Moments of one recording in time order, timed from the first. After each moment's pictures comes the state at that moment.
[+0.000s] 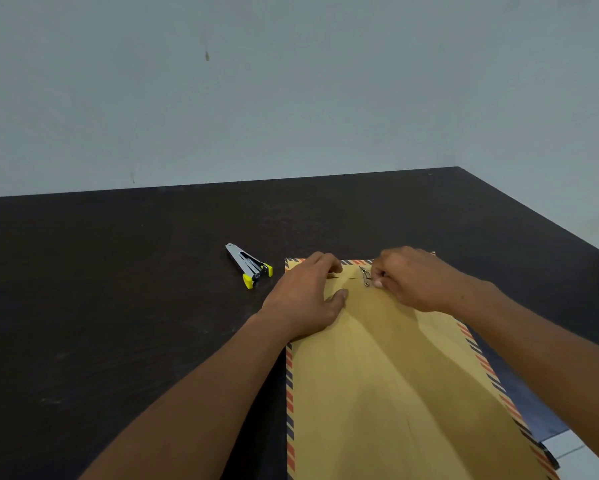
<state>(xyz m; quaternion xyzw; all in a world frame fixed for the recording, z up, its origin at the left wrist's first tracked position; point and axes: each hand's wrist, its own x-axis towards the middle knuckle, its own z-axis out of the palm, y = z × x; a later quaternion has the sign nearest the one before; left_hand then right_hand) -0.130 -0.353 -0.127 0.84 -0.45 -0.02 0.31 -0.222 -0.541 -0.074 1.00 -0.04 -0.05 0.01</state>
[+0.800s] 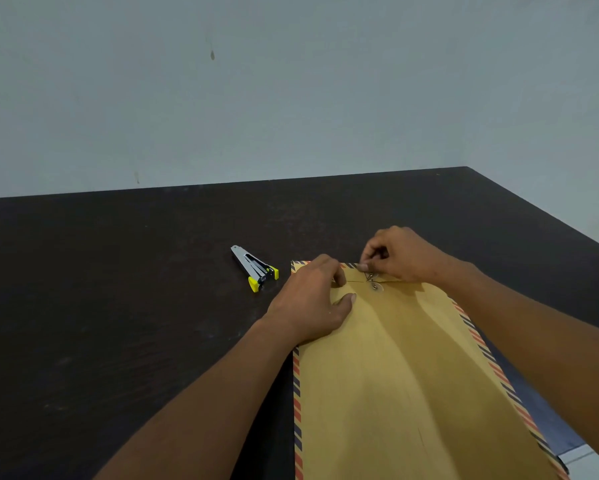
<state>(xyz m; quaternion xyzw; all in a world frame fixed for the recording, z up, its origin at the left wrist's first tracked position) -0.125 -0.354 -0.133 0.83 -0.45 -0.01 0.33 -0.176 -0.556 -0.077 0.98 -0.06 -0.01 -0.18</state>
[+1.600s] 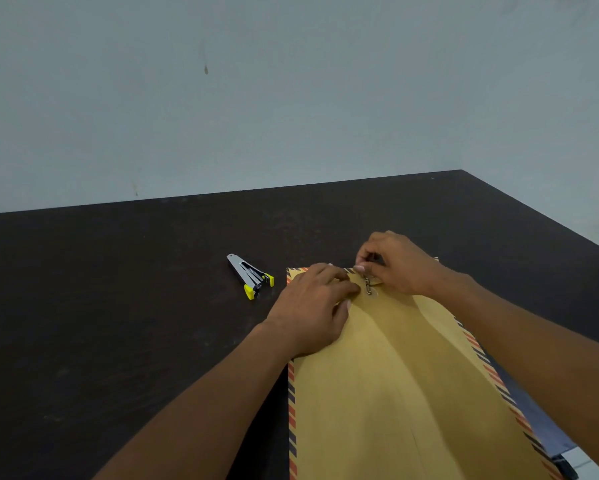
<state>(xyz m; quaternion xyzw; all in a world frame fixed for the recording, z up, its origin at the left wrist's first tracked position) -0.127 -0.356 -0.138 0.81 -0.54 0.08 0.21 -0.184 -0.559 -0.088 0.99 -0.02 0.07 -0.13</state>
